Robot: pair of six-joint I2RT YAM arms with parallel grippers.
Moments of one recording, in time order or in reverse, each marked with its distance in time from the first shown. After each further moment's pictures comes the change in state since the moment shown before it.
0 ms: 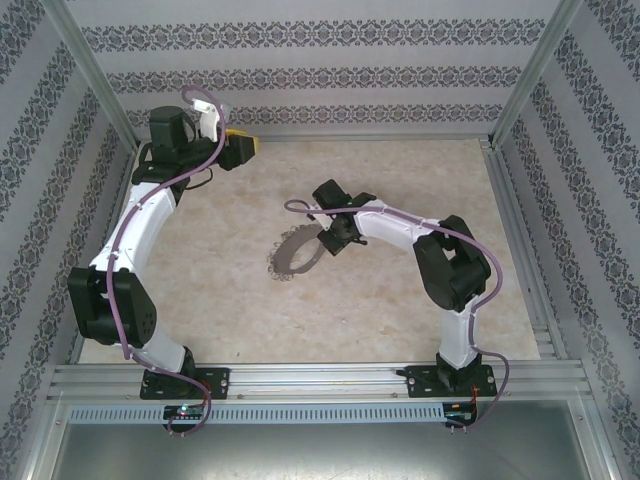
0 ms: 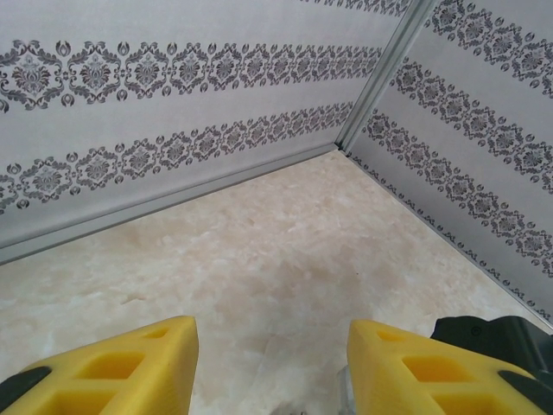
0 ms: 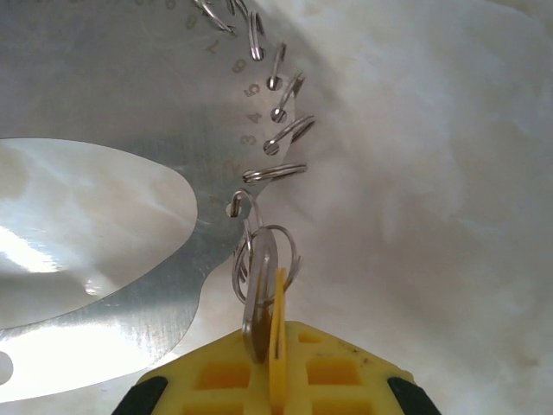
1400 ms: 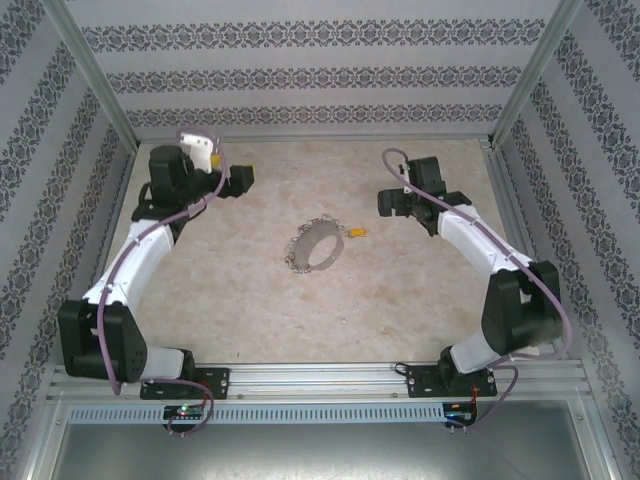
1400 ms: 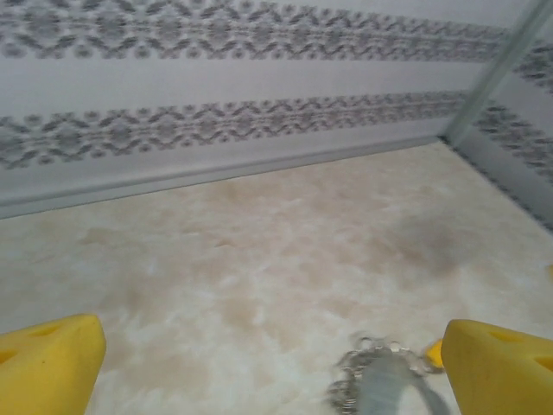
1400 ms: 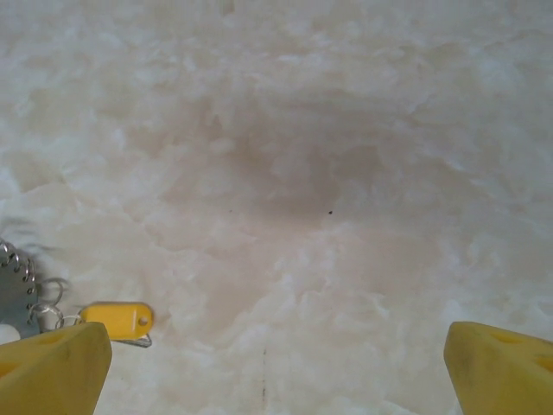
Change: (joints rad) left arm -0.009 -0.240 -0.431 0.199 -0.317 0.010; right arm -0.415 -0.465 -0.324 0.274 0.026 0.251
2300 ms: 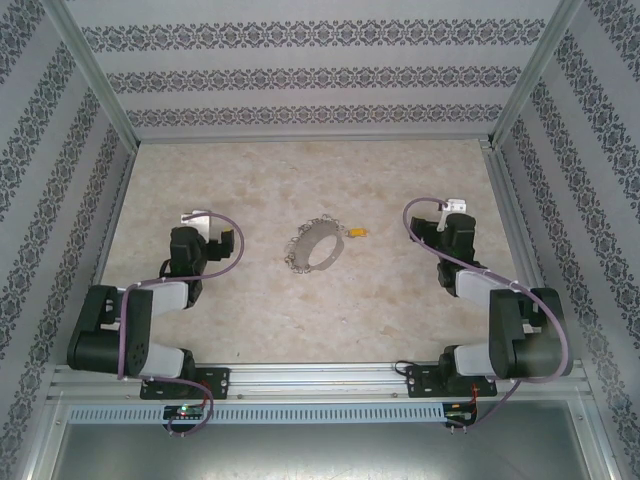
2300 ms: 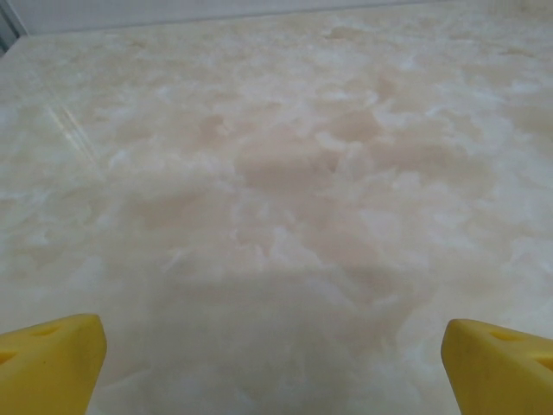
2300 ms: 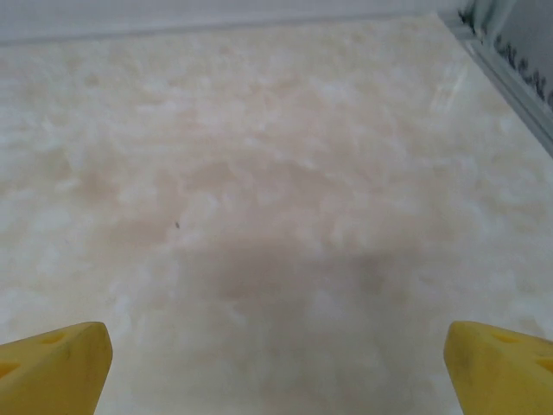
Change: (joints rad) left arm 0.000 0.093 -0.657 0.665 -0.515 0.098; right arm -0.213 -0.103 -0.650 0.916 -0.031 -0.056
